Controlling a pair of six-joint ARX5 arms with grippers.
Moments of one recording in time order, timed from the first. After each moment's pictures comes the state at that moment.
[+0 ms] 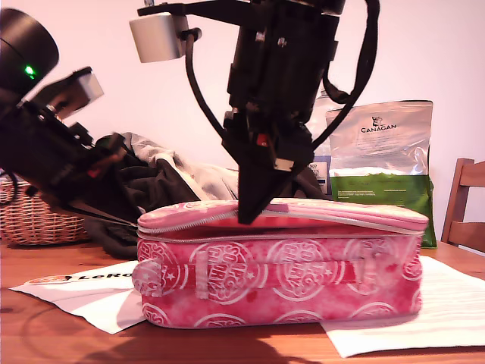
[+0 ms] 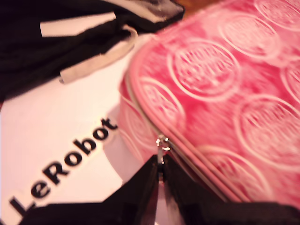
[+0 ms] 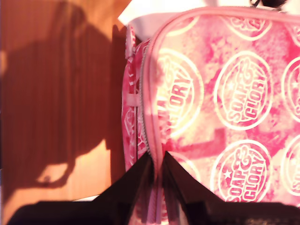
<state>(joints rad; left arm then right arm) -0.35 1.50 0.63 0.22 0.37 0.03 0.99 1.60 1.12 -0.66 0.21 -0.72</state>
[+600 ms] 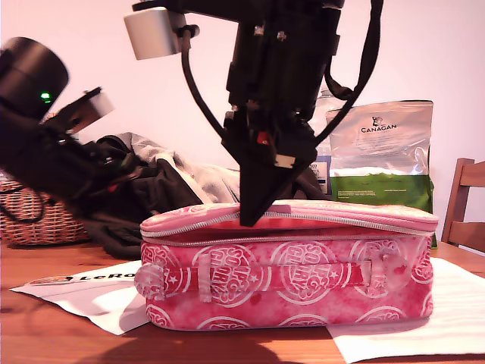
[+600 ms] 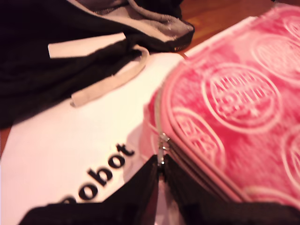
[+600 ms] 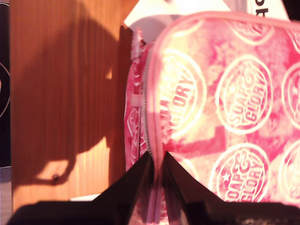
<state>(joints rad) -0.32 1.65 0.71 0.37 0.39 0.03 1.01 1.60 1.13 -0.68 0.21 -0.71</state>
